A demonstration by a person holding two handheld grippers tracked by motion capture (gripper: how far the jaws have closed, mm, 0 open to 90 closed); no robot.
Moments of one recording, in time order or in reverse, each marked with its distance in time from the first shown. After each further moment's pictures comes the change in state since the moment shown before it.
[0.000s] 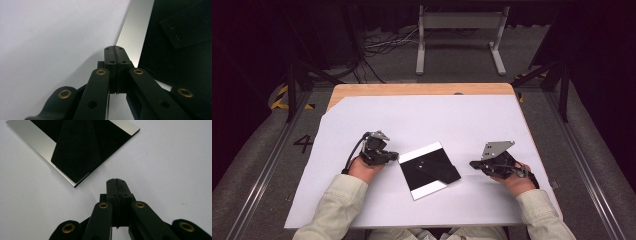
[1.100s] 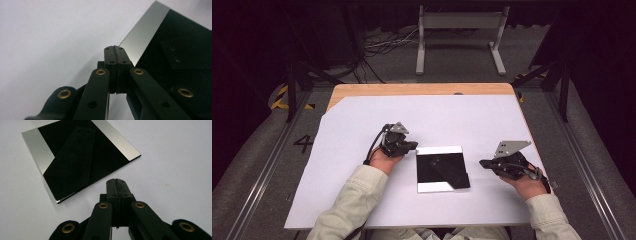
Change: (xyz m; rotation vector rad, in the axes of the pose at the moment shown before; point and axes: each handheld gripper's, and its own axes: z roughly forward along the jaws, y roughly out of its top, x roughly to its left) left arm -0.019 0.038 0.024 -0.130 -0.027 0.122; right arm -0.003 -0.012 -0.028 -0.031 -0.043 0.117
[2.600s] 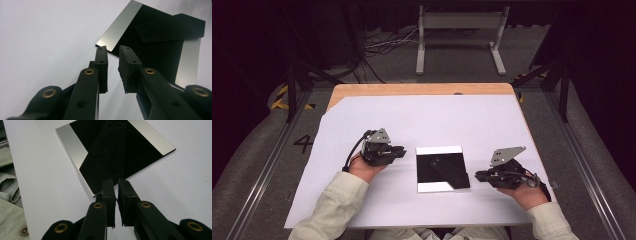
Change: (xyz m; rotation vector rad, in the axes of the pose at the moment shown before) left arm -0.005 -0.027 -0.052 -0.051 -0.034 0.099; right arm 0.025 0.002 -0.001 0.065 0.127 0.016
